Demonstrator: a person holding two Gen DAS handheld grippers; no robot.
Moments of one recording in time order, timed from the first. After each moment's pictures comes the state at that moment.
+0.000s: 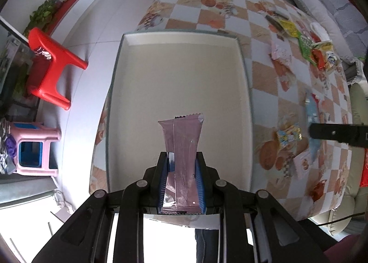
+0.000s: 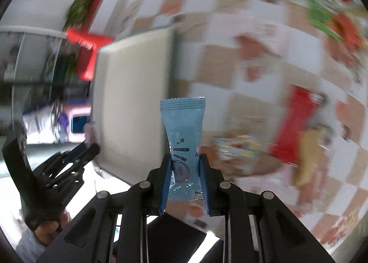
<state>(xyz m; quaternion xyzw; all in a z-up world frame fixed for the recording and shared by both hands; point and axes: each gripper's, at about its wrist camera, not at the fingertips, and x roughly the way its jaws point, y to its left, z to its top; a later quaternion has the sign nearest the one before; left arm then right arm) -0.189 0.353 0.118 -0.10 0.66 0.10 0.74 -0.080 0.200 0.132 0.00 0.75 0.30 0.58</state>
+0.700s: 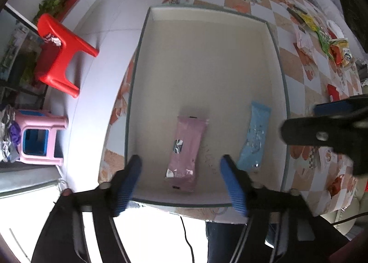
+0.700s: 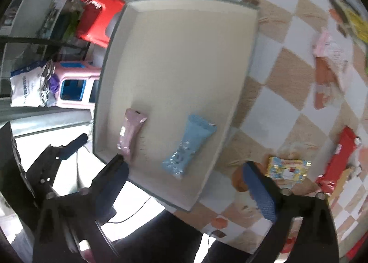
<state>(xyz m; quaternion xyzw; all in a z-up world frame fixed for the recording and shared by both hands) -0.216 0.377 0.096 -0.09 0.67 0.13 0.73 -0.081 0.280 0.103 -0.09 0.76 0.31 0.56</state>
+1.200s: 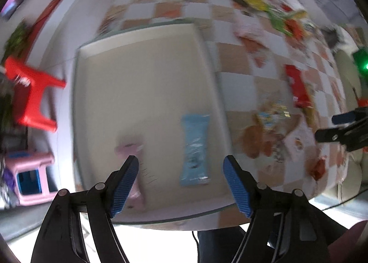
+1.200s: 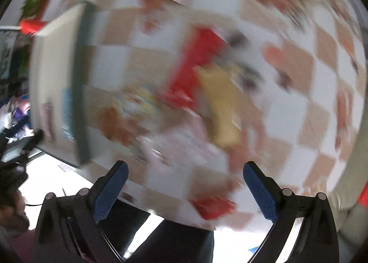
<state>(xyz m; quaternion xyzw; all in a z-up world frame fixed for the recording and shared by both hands) -0.170 0.301 0.106 -0.04 0.67 0.00 0.74 -0.096 0.077 0.074 -0.06 0.81 0.13 0.57</state>
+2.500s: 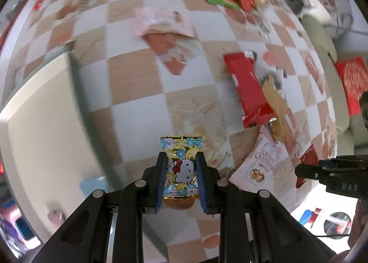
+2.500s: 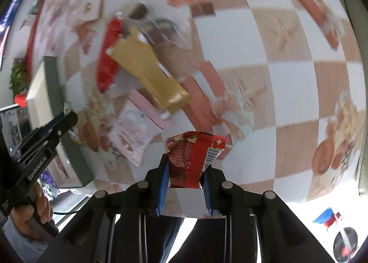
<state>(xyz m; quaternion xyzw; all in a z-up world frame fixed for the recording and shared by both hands) -0.086 0.228 0.059 -0.01 0.68 -0.11 0.72 -0.171 0.014 0.079 0.13 0.79 0.05 0.60</state>
